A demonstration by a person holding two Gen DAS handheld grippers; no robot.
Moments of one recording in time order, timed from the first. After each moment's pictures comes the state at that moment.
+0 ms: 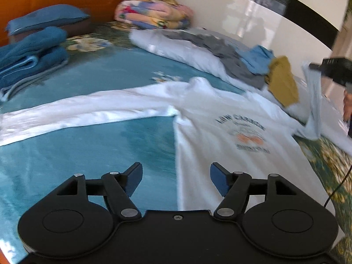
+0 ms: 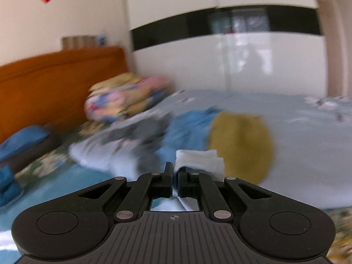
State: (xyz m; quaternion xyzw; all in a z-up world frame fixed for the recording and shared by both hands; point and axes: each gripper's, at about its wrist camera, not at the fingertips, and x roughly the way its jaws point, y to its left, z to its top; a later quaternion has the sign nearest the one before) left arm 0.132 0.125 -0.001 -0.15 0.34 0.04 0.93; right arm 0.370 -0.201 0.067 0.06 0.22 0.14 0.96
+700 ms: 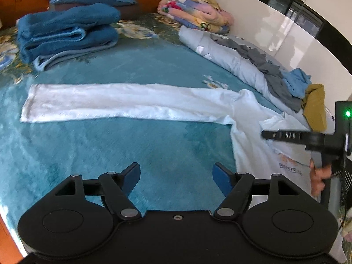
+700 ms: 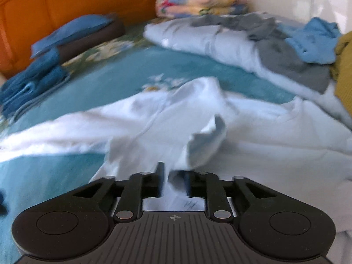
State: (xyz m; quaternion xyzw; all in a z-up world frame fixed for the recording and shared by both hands) left arm 0.130 0.189 -0.015 -0.20 0.35 0.09 0.91; right arm 0.329 -0.038 -0.038 -0.06 0.41 0.29 0.86
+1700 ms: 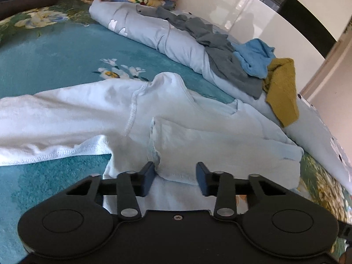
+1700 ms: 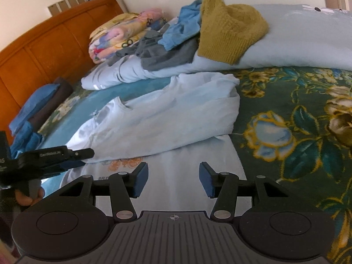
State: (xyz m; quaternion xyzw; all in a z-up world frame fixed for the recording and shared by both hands) left arm 0.302 0.096 -0.054 -0.22 0.37 -0.04 0.90; right arm 0.261 -0.232 -0.033 0.14 0.39 0.16 0.90
